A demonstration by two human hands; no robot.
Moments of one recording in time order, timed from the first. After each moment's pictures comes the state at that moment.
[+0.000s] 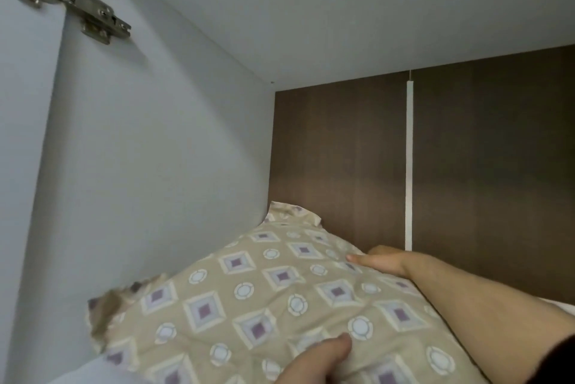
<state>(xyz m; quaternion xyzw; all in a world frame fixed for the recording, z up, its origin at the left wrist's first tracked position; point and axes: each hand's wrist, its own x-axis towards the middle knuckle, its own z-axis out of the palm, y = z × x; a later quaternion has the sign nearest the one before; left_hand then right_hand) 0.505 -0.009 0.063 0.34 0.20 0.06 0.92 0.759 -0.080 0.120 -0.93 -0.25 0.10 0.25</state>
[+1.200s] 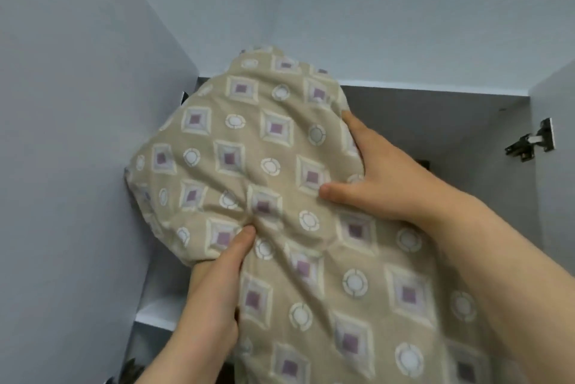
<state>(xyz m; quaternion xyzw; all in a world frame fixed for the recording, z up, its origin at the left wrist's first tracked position) 0.177 0.005 0.104 0.40 -0.03 0.30 0.86 0.185 -0.192 0.259 -0.82 -0.37 -0.40 0.16</state>
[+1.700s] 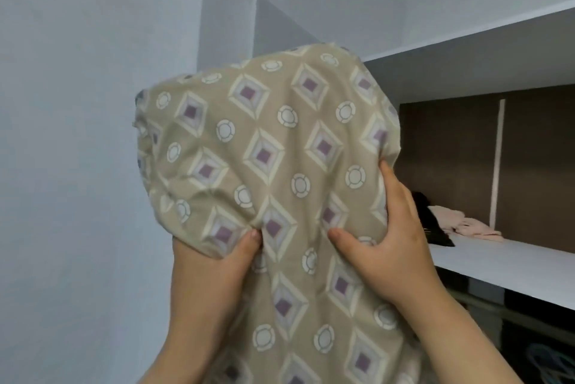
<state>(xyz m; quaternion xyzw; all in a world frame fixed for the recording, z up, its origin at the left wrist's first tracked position) -0.160 0.004 0.027 0.61 0.21 0.63 0.44 0.002 -0.130 0.069 -0.63 -0.52 -0.24 0.53</state>
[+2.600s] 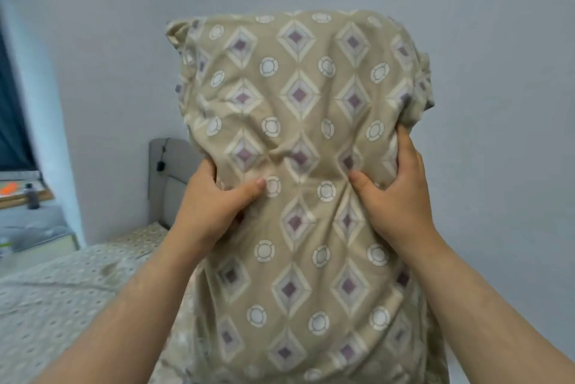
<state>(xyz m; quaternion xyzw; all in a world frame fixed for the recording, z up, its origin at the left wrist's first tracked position) -0.951 0.044 -0.053 0.38 0.58 0.71 0.09 -0.764 0.196 -0.022 -0.24 -0.77 0.25 0.53</state>
